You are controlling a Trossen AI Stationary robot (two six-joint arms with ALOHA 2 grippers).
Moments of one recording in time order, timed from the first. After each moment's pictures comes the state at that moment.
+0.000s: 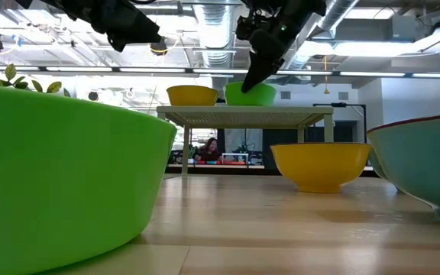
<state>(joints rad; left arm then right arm) -0.09 0.90 0.63 -0.06 -0.21 0.00 -0.24 1.64 1.40 -0.64 0.12 -0.19</state>
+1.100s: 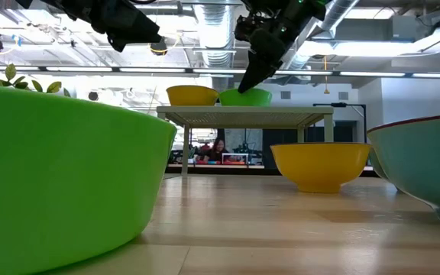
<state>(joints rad) -0.09 0.90 0.63 -0.06 -0.21 0.00 -0.25 1.64 1.37 -0.59 0.05 -0.22</state>
